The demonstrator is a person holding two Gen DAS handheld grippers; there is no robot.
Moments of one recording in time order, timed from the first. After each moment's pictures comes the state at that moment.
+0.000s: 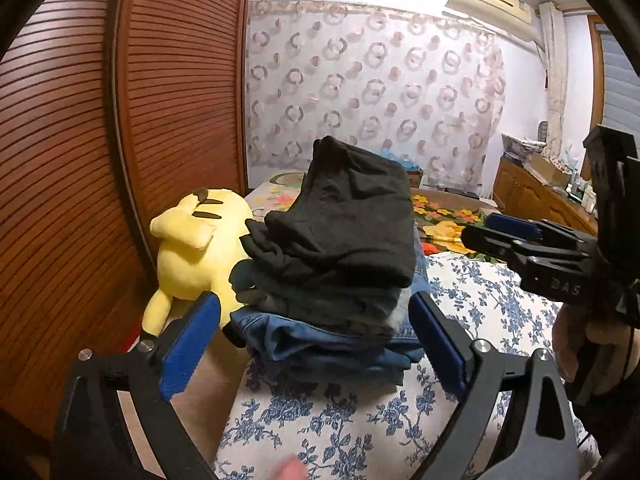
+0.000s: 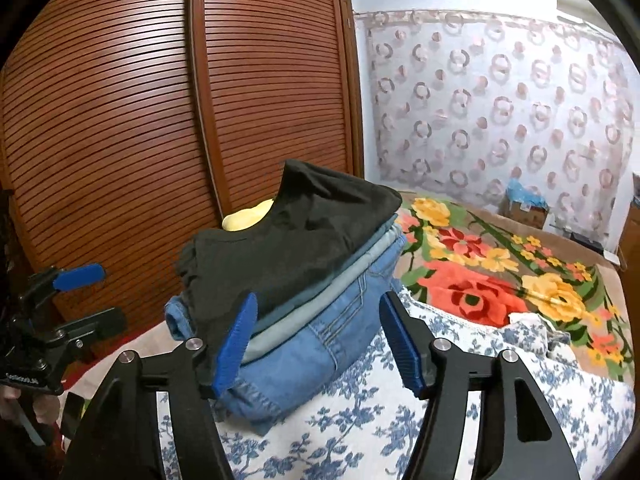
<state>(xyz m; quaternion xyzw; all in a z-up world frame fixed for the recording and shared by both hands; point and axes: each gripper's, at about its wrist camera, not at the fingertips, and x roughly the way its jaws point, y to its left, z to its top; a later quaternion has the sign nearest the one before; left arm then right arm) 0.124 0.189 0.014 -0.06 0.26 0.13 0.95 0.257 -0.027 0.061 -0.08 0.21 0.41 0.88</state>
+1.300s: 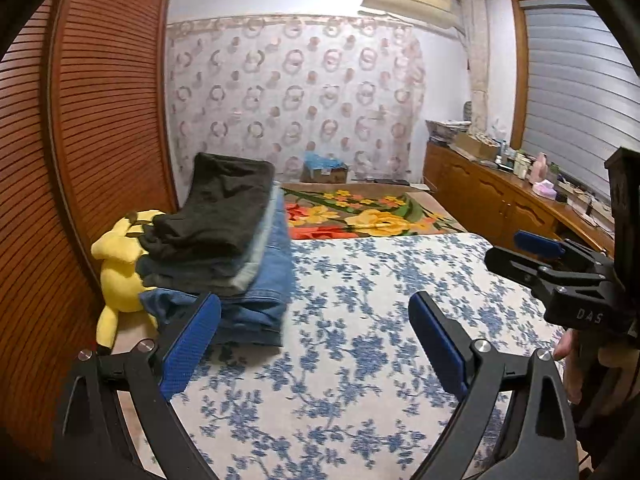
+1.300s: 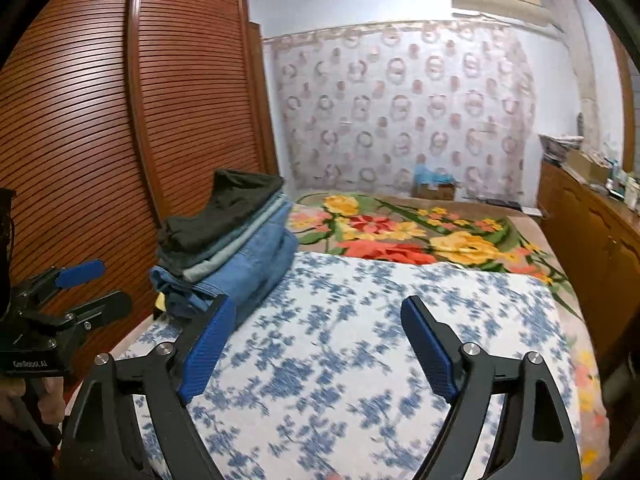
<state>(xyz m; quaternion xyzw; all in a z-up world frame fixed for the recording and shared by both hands) 0.074 0.077 0.027 -0.02 0.25 0.00 0.97 0.097 -0.136 0.073 -0.02 0.21 0.27 0.94</state>
